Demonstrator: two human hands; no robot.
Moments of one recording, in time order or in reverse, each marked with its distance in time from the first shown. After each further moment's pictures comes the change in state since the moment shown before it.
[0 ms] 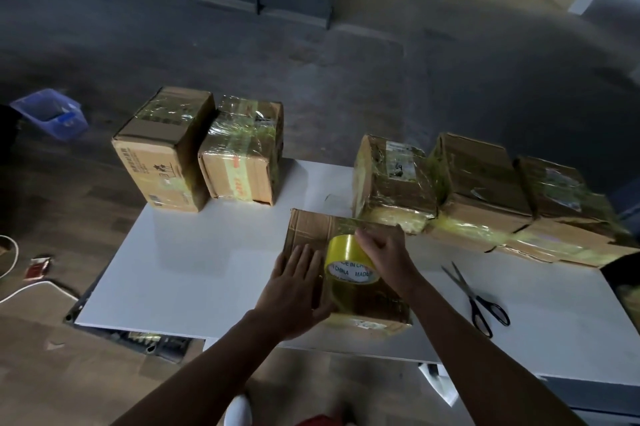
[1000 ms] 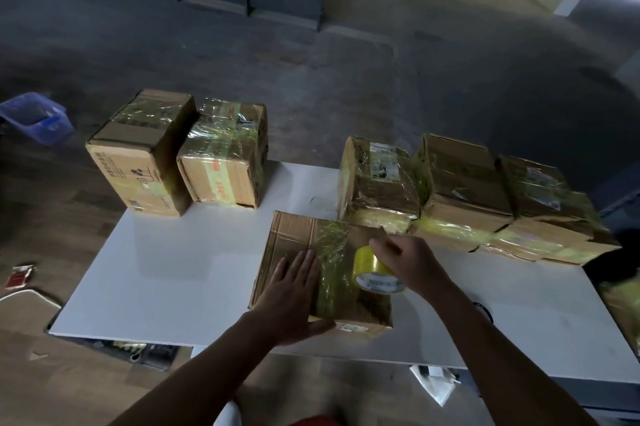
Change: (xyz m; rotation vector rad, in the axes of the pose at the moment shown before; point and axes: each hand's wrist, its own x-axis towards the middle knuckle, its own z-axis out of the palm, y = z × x) left_hand 0.018 0.022 0.010 0.094 -0.065 0.100; right_hand -0.009 0.028 -0.065 -0.267 -0.040 -0.048
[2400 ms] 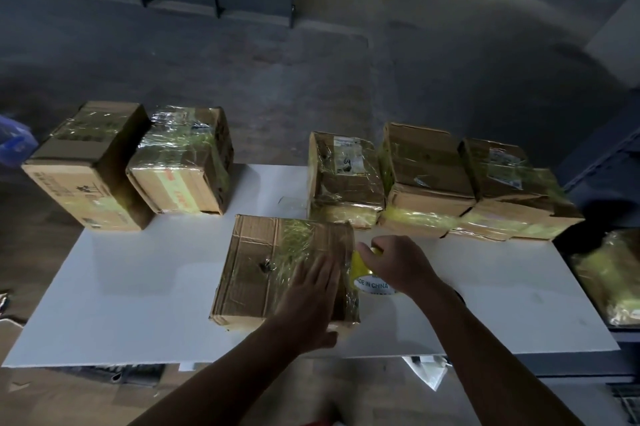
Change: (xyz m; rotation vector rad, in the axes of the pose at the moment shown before) left_hand 0.036 0.085 -0.023 0.079 -0.022 0.105; right_hand -0.014 0.038 -0.025 -0.303 0.010 0.079
